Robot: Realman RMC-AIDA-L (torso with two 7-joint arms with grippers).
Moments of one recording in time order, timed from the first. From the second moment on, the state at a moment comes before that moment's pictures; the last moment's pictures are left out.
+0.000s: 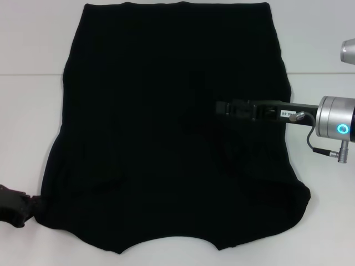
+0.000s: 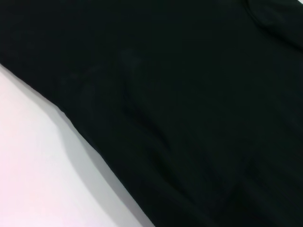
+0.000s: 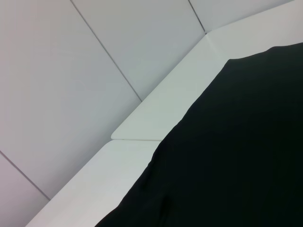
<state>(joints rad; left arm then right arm) -0.43 -2.14 0.40 1.01 2.57 1.47 -1.55 0.76 2.07 -0.69 -0.46 -1.96 -1.18 1.81</state>
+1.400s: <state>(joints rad) -0.46 -2.14 0.39 1.01 2.48 1.59 -1.62 0.54 1.92 -0.69 -0.47 -2.11 -1.38 1.95</state>
